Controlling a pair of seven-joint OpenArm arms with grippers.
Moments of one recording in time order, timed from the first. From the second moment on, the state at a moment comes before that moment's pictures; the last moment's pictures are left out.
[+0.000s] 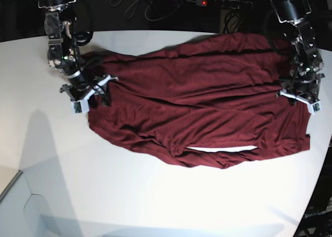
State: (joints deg) left arm 2.2 -14.6 -26.8 74.5 -12.4 -6.8 27.5; right arm -7.8 12.1 1.2 81.3 15.8 17.0 -18.4
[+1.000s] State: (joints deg) left arm -11.2 -15.7 -26.4 56.7 -12.3 -7.0 23.9; right arm 4.4 11.6 -4.7 68.4 16.3 17.0 -16.0
